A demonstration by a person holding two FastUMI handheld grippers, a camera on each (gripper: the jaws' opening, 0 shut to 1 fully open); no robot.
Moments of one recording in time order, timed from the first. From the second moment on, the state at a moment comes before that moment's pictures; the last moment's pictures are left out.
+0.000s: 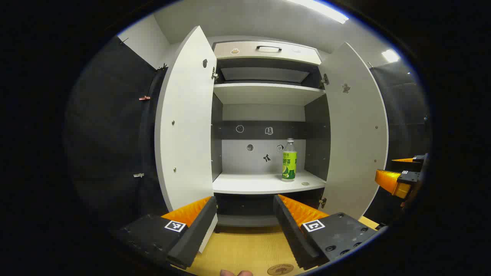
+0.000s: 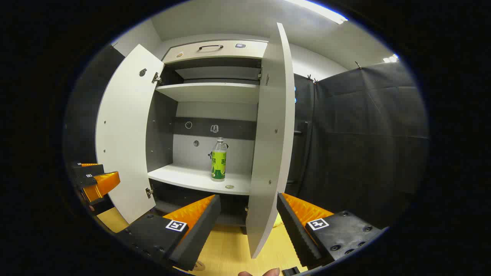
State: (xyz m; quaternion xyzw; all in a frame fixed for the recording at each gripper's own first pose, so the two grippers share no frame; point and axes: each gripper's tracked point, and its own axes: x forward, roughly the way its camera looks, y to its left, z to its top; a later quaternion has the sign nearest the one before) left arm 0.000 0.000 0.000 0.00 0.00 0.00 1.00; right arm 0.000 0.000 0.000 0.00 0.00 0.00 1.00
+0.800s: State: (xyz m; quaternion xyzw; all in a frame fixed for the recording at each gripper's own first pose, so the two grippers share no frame) left arm -0.007 -0.004 0.010 0.04 -0.01 0.00 1.00; right arm -0.010 -0.005 0.010 0.02 -0.01 -0.01 1.00
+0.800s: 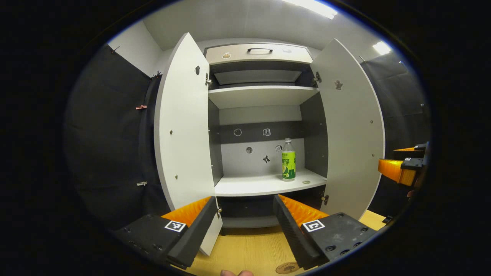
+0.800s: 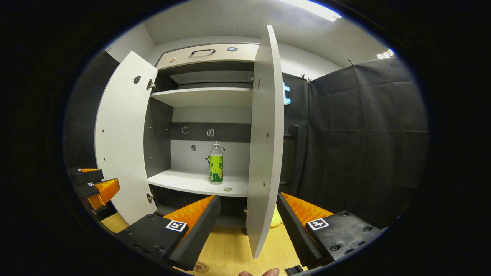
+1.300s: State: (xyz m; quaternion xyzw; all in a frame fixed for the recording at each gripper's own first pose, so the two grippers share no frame) left arm 0.013 -0.032 0.013 0.03 -0.01 -0.02 1.00; right arm -0.018 -0.018 0.027 0.02 -0.03 0.00 1.00
